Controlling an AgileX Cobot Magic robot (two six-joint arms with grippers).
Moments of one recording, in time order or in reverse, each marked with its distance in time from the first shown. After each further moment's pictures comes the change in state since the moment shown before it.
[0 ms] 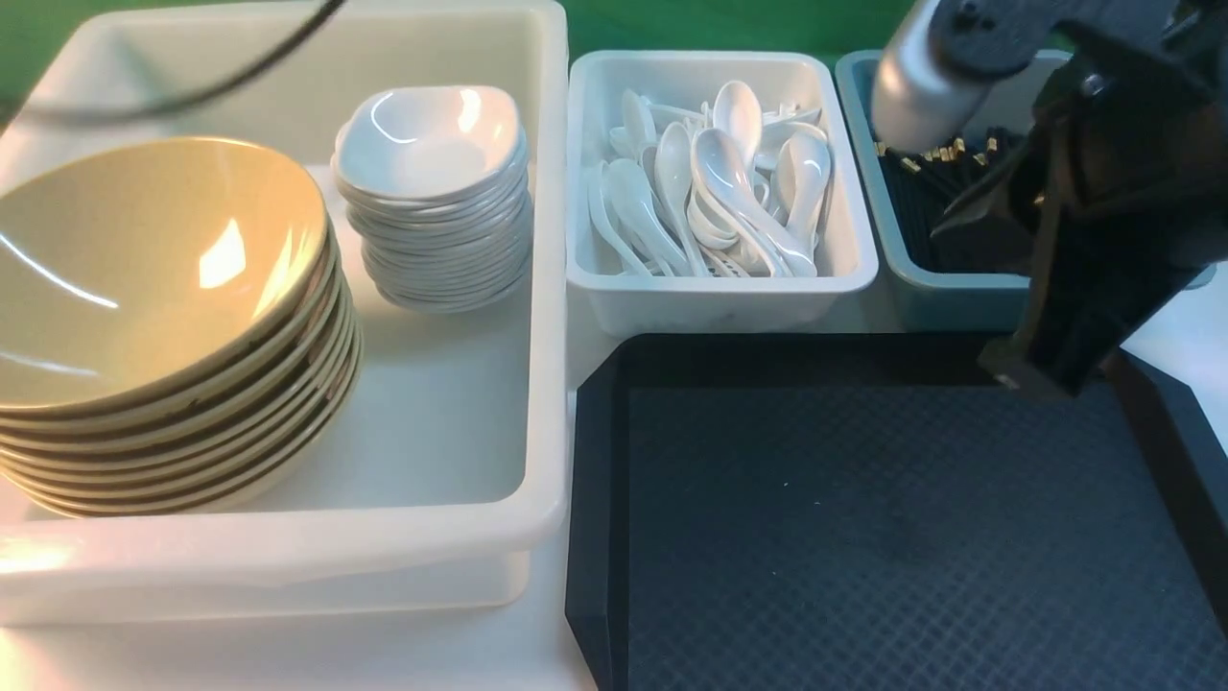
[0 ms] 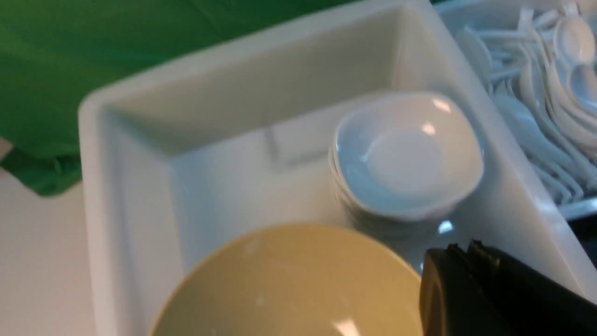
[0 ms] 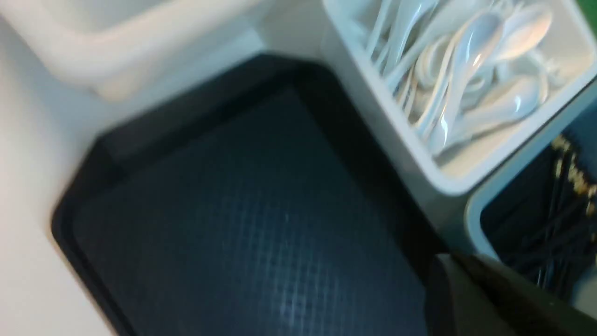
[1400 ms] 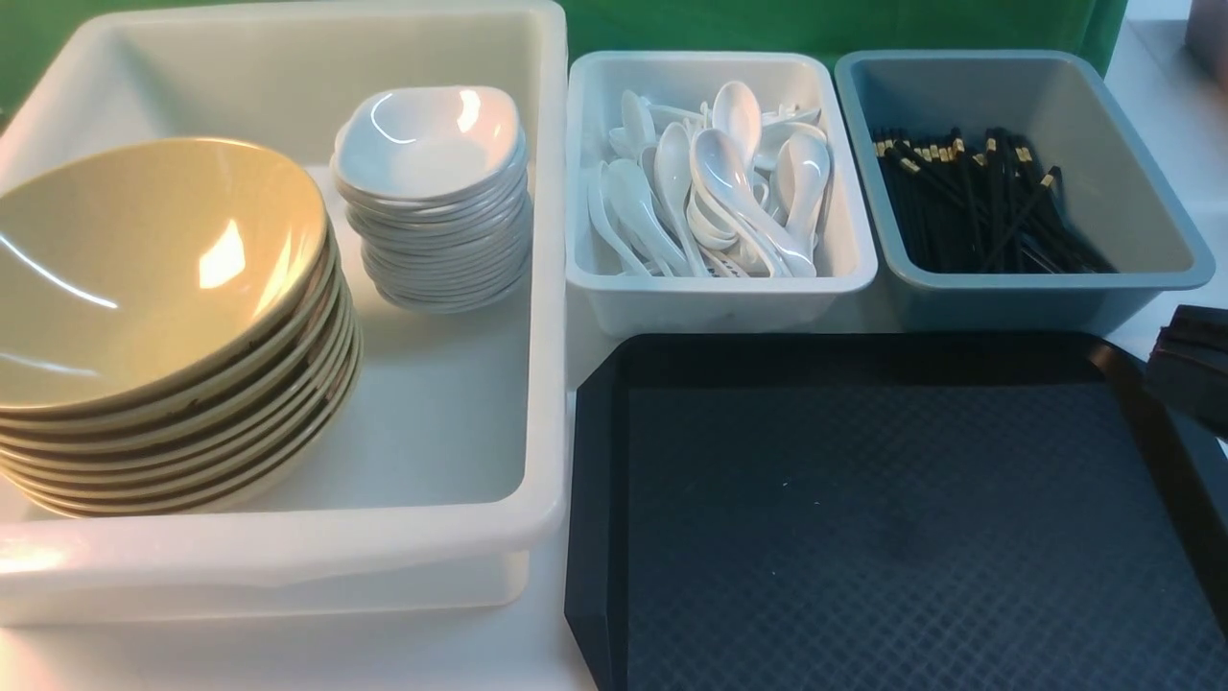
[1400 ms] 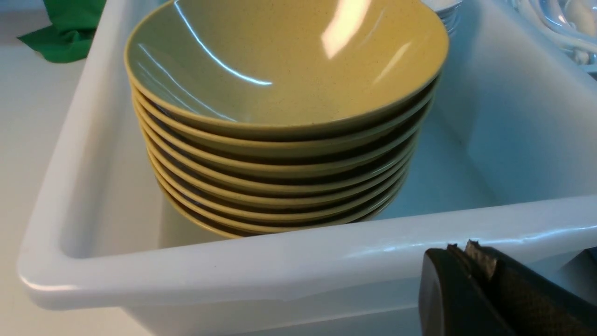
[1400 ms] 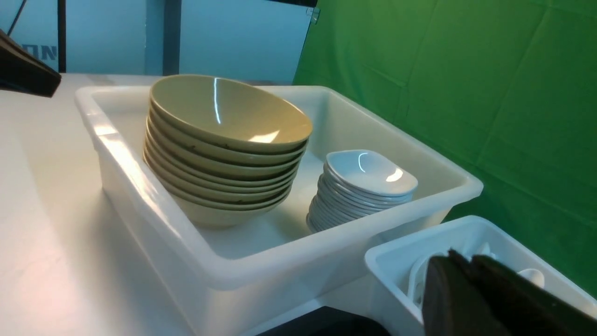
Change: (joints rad) right arm 0.000 -0.671 0.697 0.350 -0.759 -0.211; left arm 0.000 -1.297 1.289 0.038 -0.367 -0.205
